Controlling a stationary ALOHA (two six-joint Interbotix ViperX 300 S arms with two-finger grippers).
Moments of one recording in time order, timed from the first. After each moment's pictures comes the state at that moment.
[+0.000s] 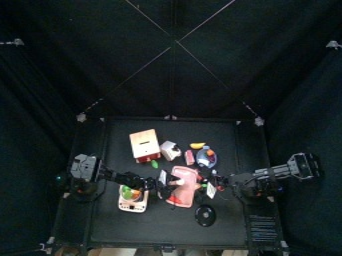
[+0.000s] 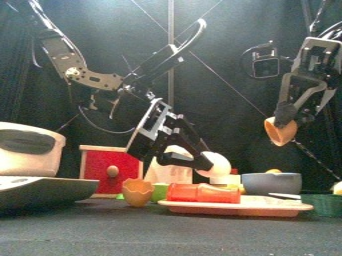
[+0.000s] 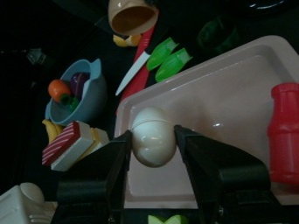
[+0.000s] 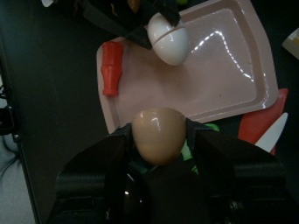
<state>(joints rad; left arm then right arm) -0.09 0.31 0.61 -0.49 -0.56 1.07 0.11 -0.45 1.02 -0.25 0.20 0.82</state>
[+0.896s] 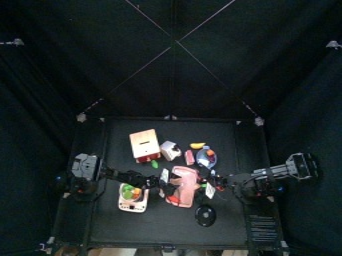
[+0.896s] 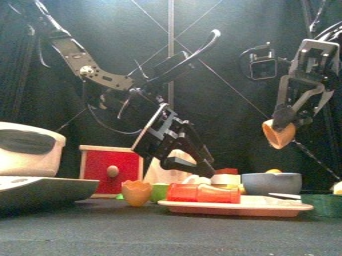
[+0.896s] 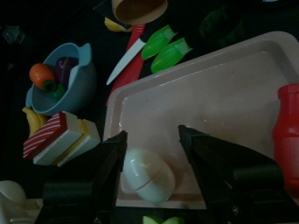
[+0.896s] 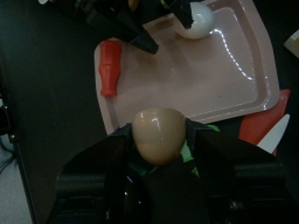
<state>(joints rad) -0.07 0.31 0.56 -0.54 -0.44 1.06 0.11 -0.42 1.01 -0.25 0.20 0.82</state>
